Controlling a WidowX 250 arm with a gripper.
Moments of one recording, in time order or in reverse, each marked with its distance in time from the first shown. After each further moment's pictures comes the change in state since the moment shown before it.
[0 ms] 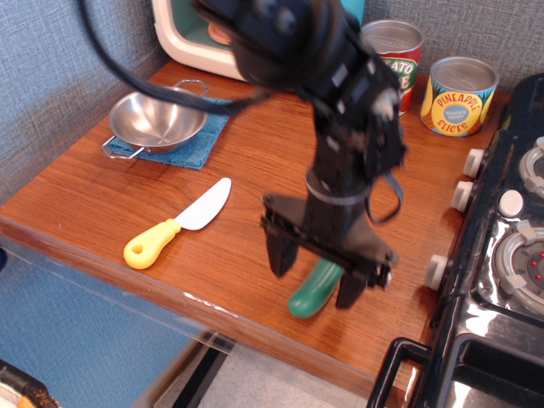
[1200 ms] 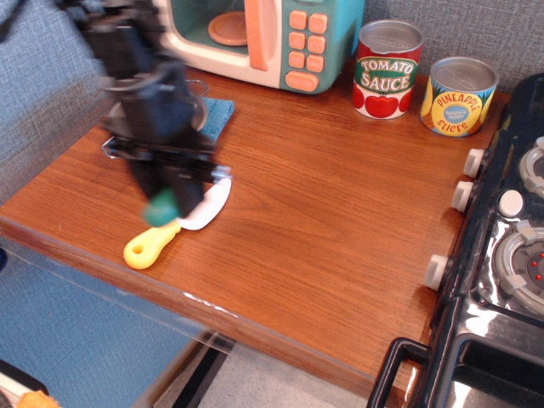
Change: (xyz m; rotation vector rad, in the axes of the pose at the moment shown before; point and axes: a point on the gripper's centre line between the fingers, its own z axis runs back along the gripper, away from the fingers) arm -0.017 0.109 0.032 -0.187 -0.008 0.032
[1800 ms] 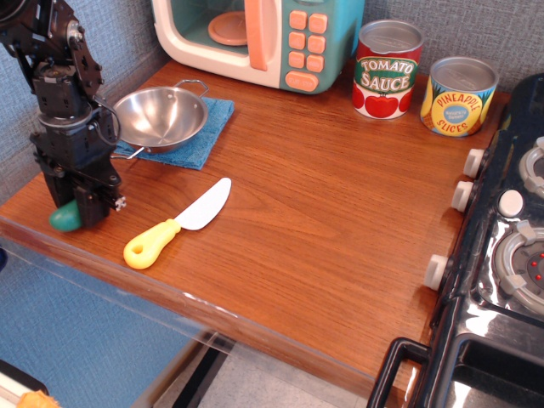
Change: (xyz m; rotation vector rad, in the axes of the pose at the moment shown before) arm -0.013 0.124 -0.041 0.233 0.098 -0.057
